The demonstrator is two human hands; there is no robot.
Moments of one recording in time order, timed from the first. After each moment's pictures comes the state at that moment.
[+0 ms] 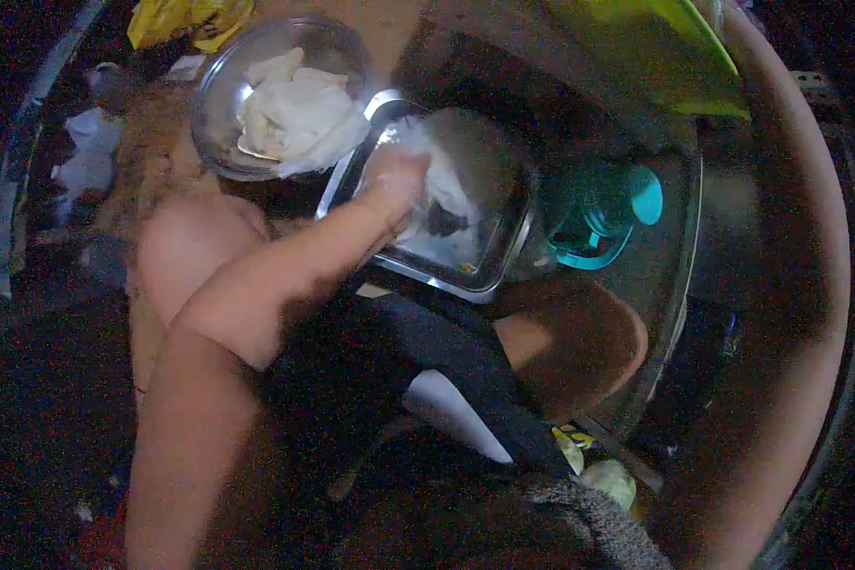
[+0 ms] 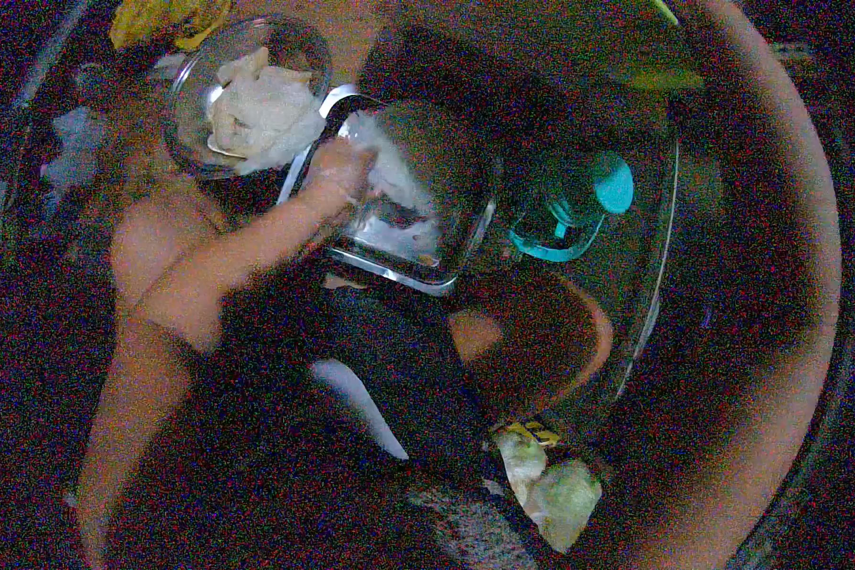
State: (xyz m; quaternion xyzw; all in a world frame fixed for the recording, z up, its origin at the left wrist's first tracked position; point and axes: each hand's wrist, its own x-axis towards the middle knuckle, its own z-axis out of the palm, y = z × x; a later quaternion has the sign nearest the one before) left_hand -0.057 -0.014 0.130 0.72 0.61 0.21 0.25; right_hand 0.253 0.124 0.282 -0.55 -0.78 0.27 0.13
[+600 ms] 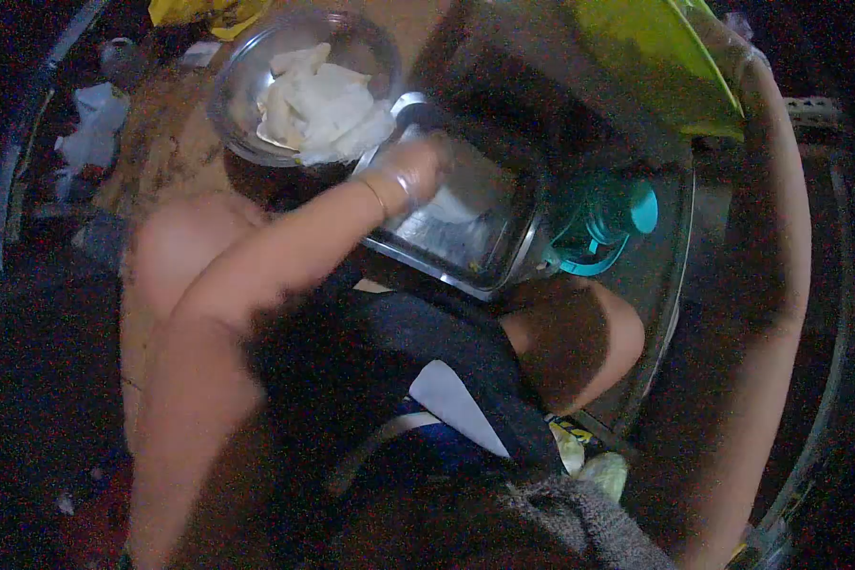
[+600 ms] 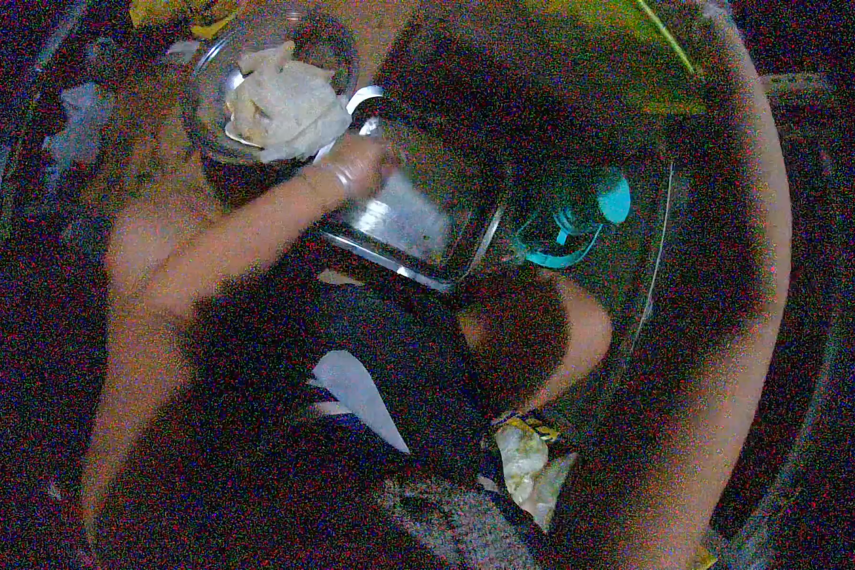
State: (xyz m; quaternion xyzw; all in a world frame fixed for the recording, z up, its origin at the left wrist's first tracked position) left_hand -0.054 -0.010 0.173 0.81 0.53 0.12 0.20; right_hand 0.251 0.155 0.399 -0.53 -0.79 0.24 0.20
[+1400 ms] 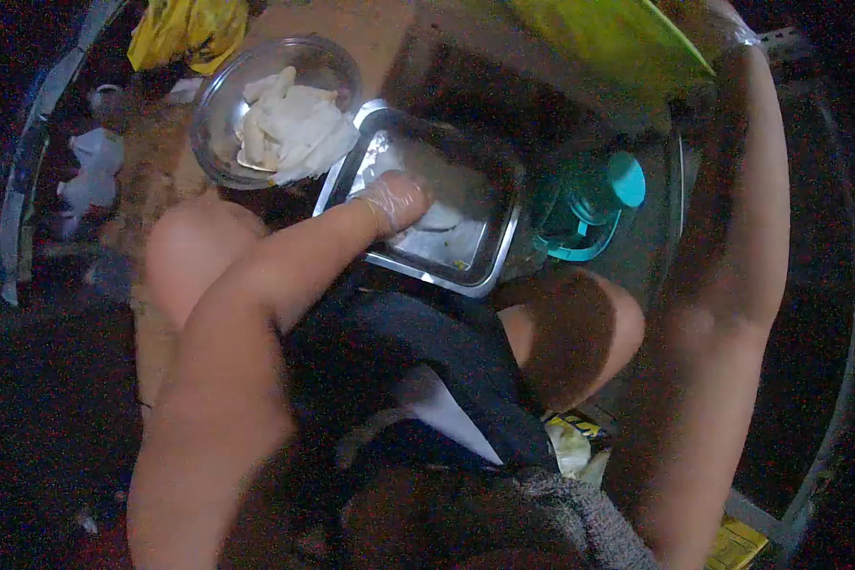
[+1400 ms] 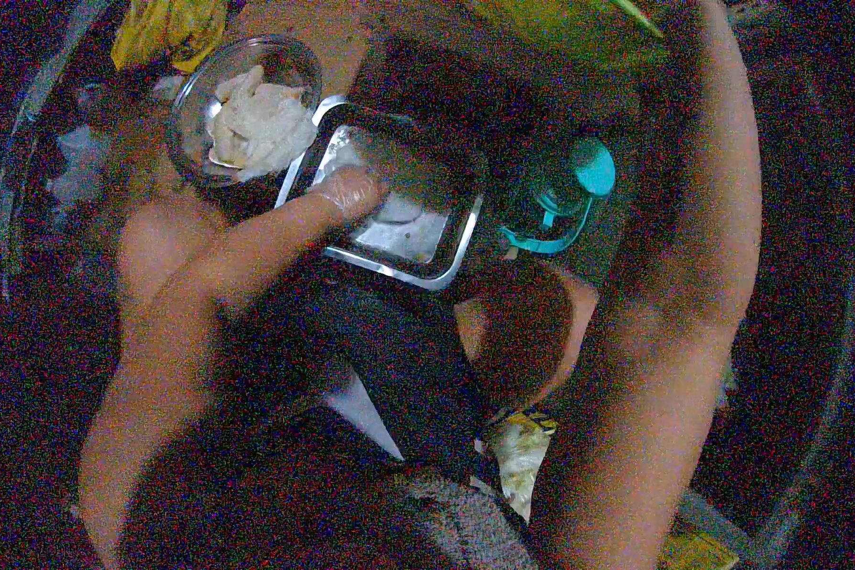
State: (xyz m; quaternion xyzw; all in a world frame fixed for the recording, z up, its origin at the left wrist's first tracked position) left_hand -0.030 -0.017 0.132 0.92 0.38 -0.05 0.07; right_hand 0.281 0.148 0.443 -0.49 -0.71 0.35 0.35
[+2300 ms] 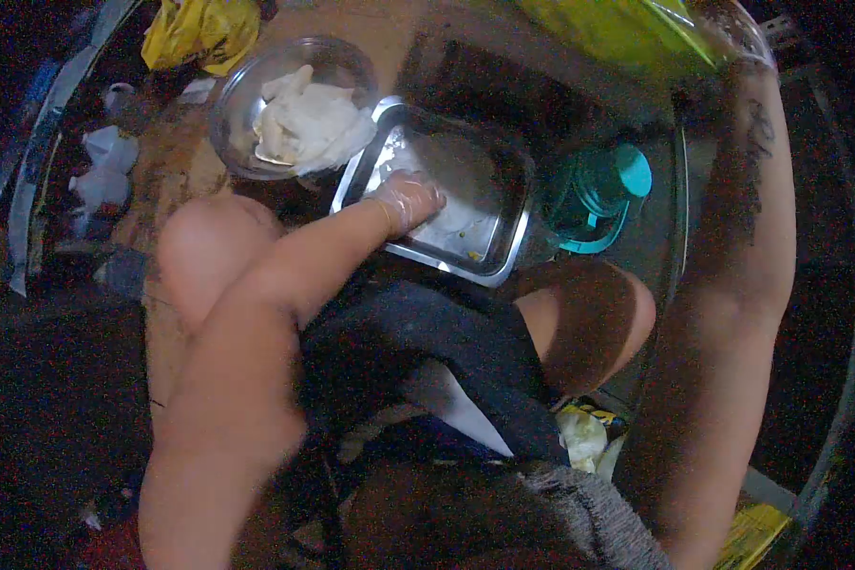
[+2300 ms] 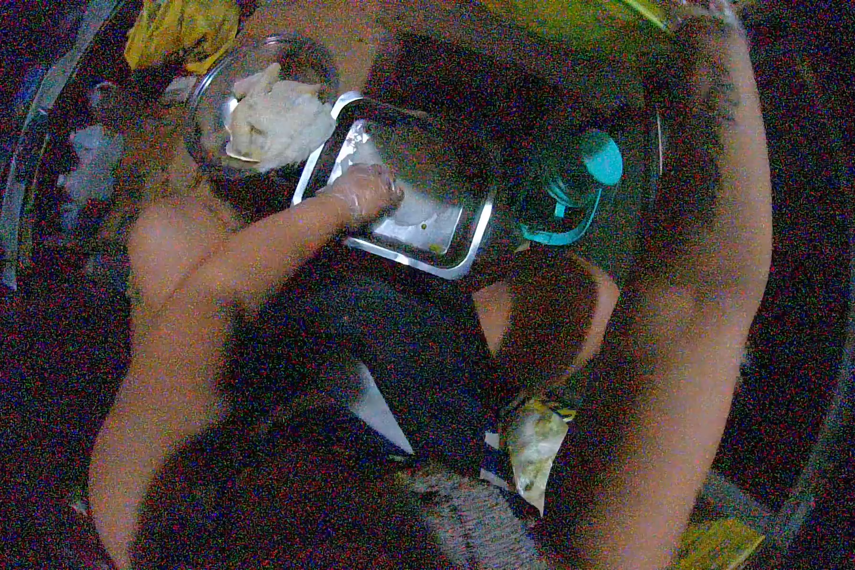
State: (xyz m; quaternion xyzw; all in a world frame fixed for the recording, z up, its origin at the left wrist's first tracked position) left_hand -0.034 -0.038 0.131 0.92 0.39 -0.10 0.02; right_hand 0.342 0.131 0.457 -0.31 -0.54 0.55 0.56
